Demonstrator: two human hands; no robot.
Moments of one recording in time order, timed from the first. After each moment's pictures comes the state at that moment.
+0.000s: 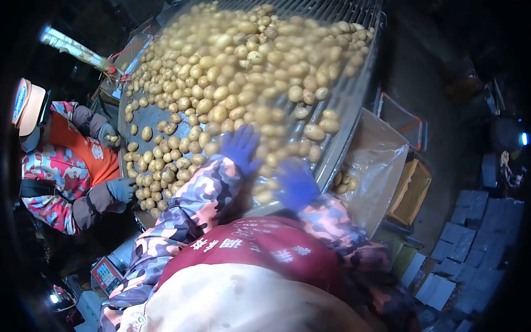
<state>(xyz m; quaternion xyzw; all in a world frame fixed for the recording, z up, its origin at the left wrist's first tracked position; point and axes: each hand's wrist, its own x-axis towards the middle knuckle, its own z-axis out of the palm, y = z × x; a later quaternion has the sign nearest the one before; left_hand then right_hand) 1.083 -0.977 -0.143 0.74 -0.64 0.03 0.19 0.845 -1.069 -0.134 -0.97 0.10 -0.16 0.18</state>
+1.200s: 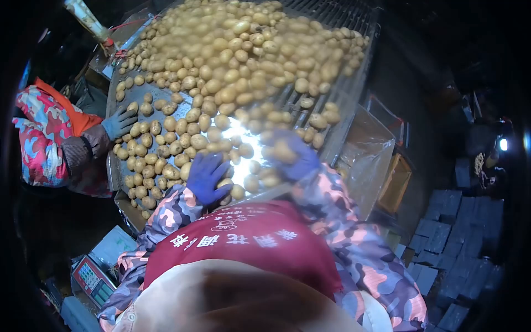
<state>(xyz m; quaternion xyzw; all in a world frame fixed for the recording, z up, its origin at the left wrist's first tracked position) 1.107 -0.804 -0.149 0.69 -0.67 -0.03 0.27 0.904 -1.033 -0.083 -0.35 0.15 -0.18 0.91</state>
